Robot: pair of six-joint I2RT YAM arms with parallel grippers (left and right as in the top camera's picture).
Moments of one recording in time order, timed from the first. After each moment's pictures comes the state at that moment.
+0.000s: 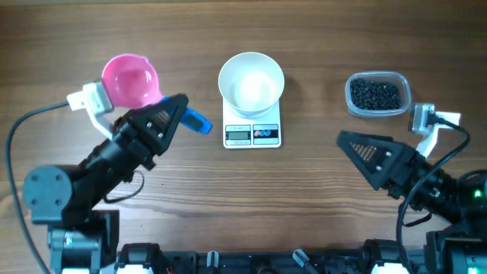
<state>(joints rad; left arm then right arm) -0.02 0.71 0.85 0.11 0.80 -1.12 -0.06 0.61 0.95 -0.33 -1.04 1.11</state>
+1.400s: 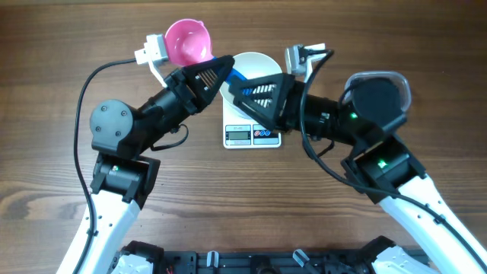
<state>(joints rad) -0.28 1.06 0.85 0.46 0.65 -1.35 0.56 1.16 1.07 0.16 -0.71 1.37</state>
